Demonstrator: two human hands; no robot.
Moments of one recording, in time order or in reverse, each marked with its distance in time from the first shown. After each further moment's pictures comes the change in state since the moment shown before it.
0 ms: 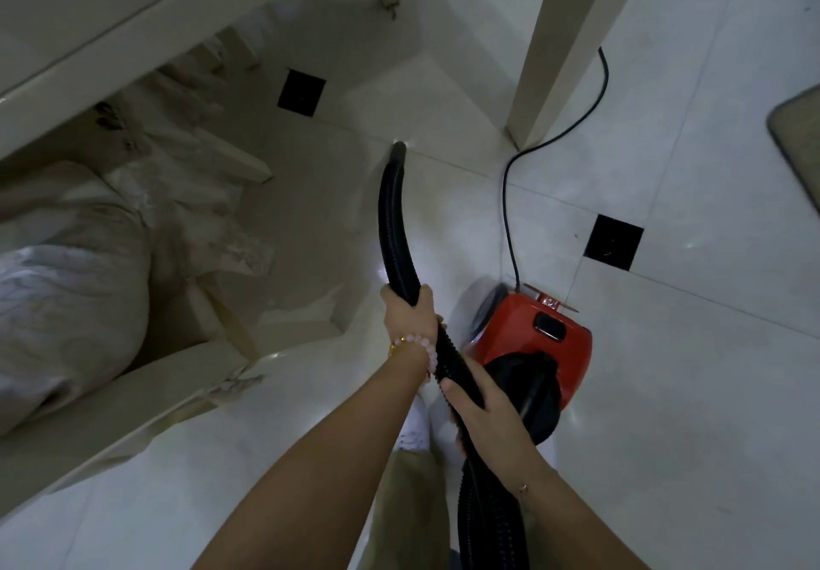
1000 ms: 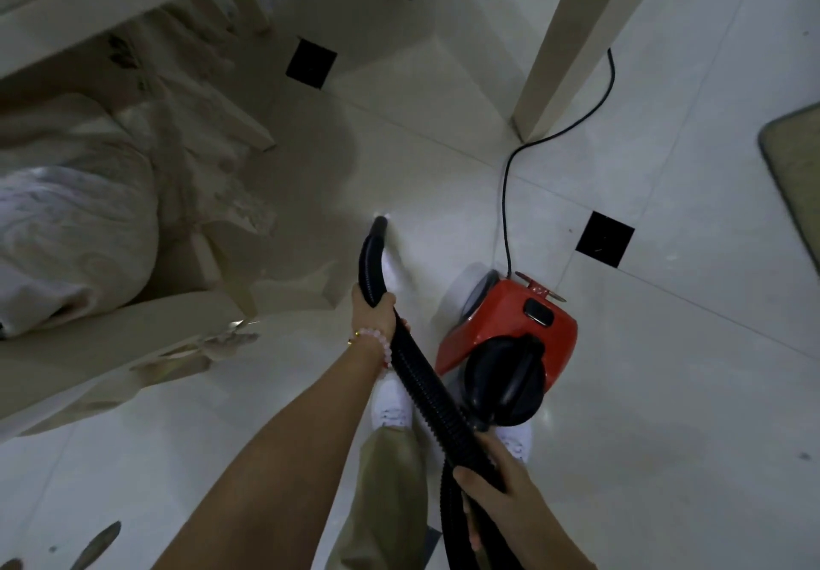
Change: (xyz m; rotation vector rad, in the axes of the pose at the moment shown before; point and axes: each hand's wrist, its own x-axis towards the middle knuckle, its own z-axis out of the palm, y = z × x) left_hand 0.011 -0.044 -0.049 -0.230 -0.108 -0.186; right_hand -0.088 0.031 -0.013 -0.016 -0.114 0.251
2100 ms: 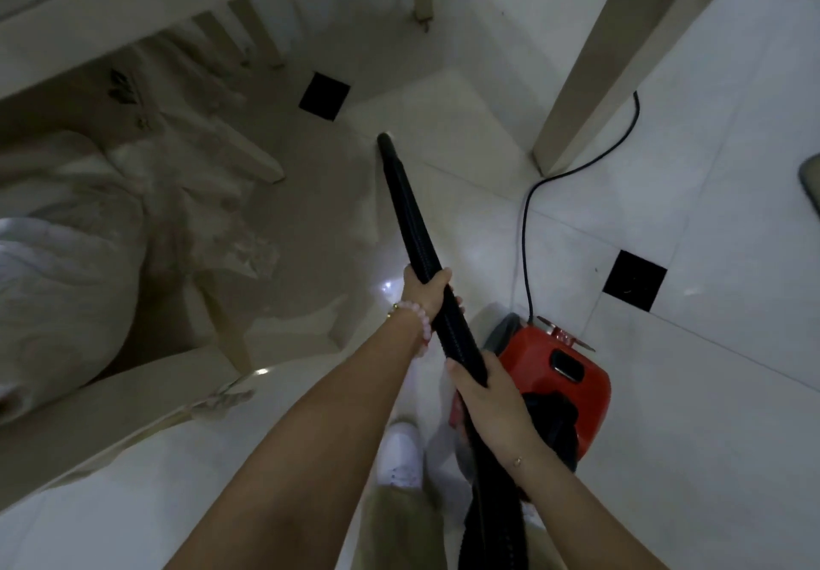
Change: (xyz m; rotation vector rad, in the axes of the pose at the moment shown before) left_hand 0.044 0.063 0.065 -0.055 -0.309 0.011; right_hand 0.139 -0.071 0.000 -0.063 0.198 -0.125
